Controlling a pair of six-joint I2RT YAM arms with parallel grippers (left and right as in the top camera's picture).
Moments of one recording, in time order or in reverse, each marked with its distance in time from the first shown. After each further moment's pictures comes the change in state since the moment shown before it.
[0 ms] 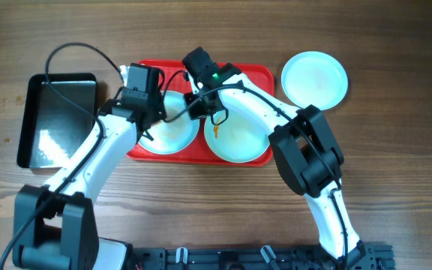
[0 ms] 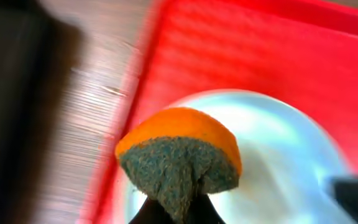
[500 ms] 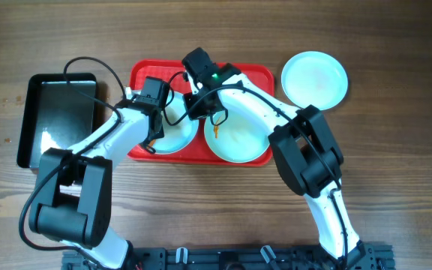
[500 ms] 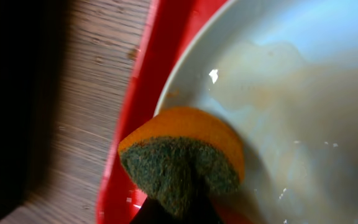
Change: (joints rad) left arm -0.010 0.182 -0.023 -0.140 -0.195 -0.054; right arm 0.003 0.000 0.000 -0.001 -0.005 0.000
